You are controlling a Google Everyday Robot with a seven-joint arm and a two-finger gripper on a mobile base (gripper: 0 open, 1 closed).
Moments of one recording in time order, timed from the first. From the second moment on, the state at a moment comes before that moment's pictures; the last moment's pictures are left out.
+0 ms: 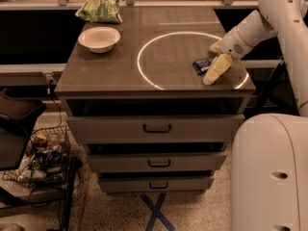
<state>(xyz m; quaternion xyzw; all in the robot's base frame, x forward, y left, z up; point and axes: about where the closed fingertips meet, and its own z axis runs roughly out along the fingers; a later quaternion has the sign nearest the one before) 0.715 -0.204 0.807 -0.56 0.77 0.19 0.24</state>
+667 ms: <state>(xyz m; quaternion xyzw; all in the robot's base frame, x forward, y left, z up) 0.714 -0.204 0.819 -0.56 0.77 0.19 0.24</state>
